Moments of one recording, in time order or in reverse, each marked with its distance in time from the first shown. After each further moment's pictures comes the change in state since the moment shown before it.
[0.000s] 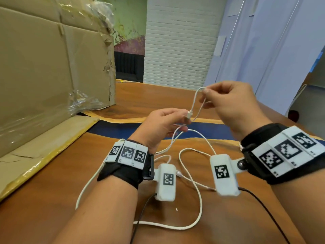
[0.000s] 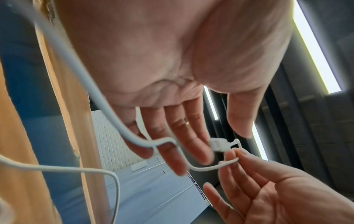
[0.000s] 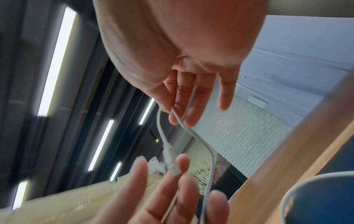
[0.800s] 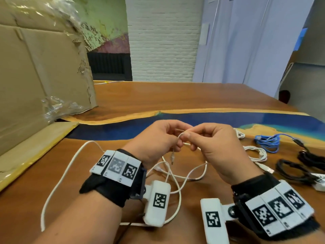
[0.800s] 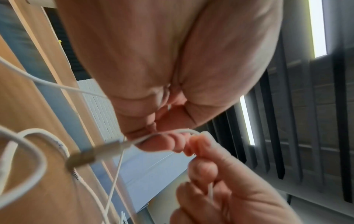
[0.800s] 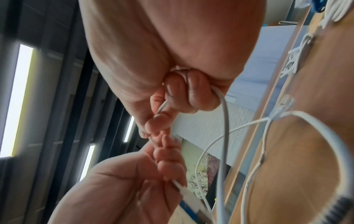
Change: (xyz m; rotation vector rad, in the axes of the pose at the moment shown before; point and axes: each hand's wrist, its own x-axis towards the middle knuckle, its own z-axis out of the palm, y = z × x) left_hand -0.013 -0.021 0.059 0.191 -0.246 -0.121; right_hand -0.090 0.071 -0.038 0.189 -0.143 0.119
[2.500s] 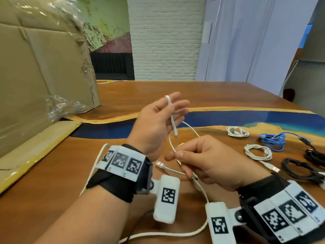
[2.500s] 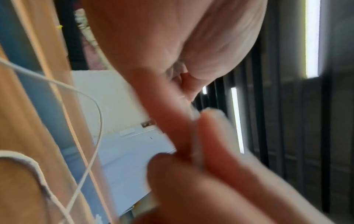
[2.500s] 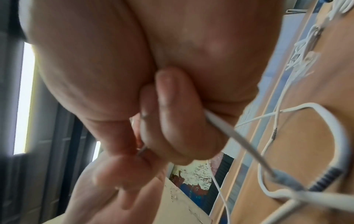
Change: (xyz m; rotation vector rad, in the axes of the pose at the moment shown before) left_hand 0.004 0.012 0.002 -0.461 0.238 0.244; right_hand -0.010 -0.002 0.006 0.028 -0.549 0.277
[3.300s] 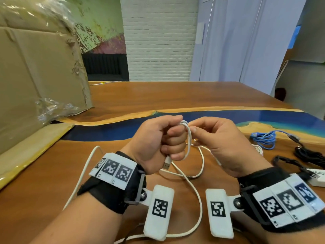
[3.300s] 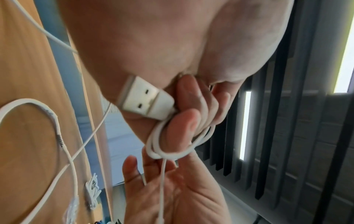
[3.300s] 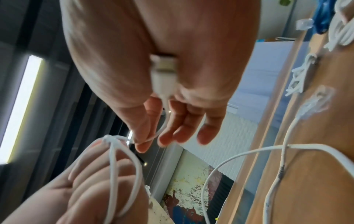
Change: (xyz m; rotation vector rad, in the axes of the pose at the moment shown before) left_hand -0.015 -0.001 0.008 -0.112 -0.388 -0.392; right_hand 0.003 0.003 -0.031 0.012 0.449 -0.288
